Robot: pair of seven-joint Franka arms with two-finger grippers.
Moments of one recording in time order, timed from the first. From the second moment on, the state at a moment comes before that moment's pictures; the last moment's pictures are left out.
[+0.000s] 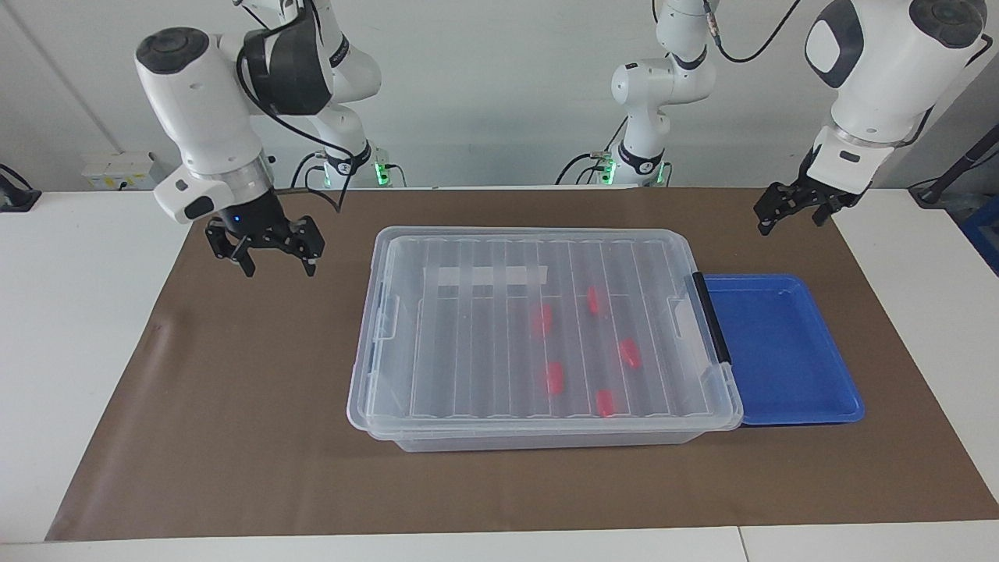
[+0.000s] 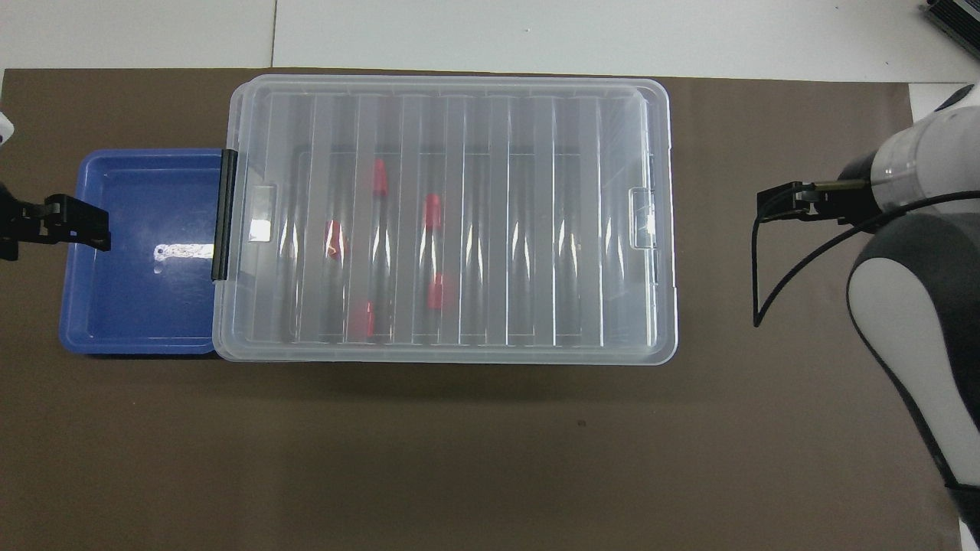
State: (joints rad) left arm 0.05 0.04 -0.08 -1.58 0.06 1.57 -0.10; right arm 0.20 0.03 -0.15 -1.67 0.00 1.79 0.11
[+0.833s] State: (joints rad) left arm 0.05 0.04 -0.08 -1.58 0.02 1.58 -0.13; right arm 0.11 -0.07 -0.14 -1.65 0.00 1.52 0.11
